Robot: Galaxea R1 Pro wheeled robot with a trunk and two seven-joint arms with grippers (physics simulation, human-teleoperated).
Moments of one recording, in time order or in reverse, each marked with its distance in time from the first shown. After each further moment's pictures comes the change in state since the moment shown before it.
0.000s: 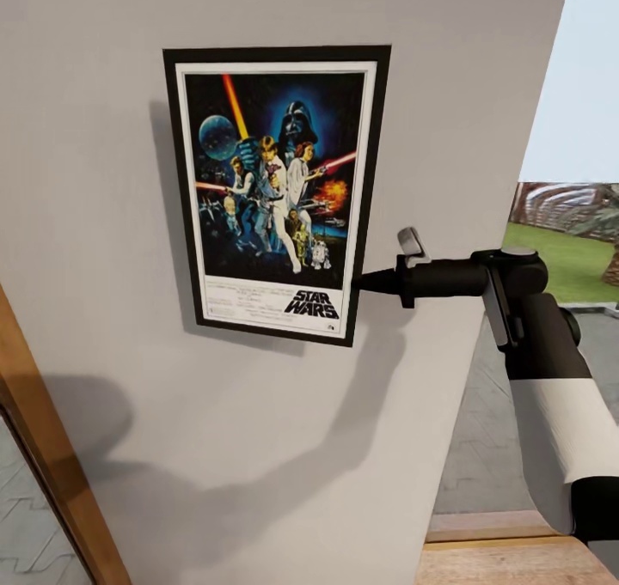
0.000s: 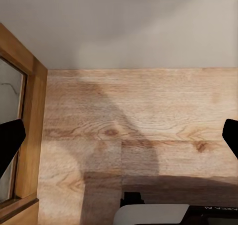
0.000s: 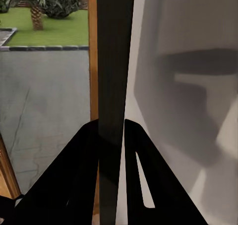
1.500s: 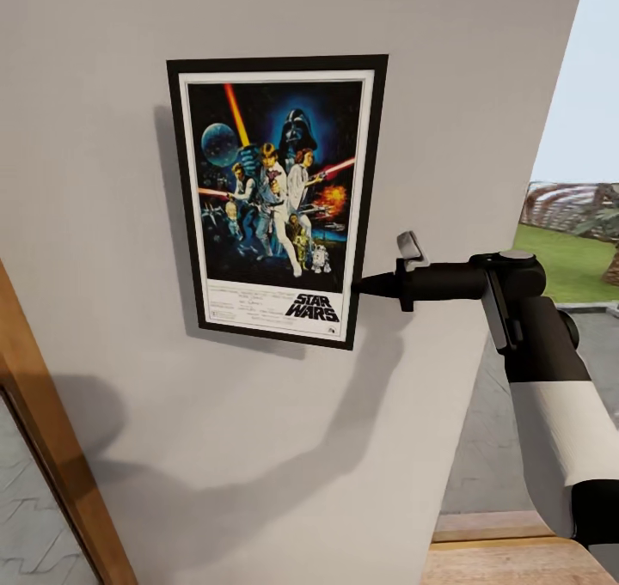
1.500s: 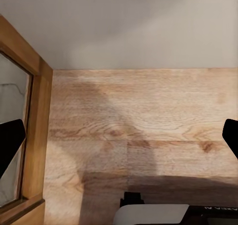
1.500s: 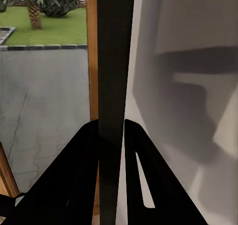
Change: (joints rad) left arm 0.000 0.000 0.000 0.000 0.001 0.000 0.000; right arm 0.011 0.000 0.000 0.004 0.008 -0.003 -0.002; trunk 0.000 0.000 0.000
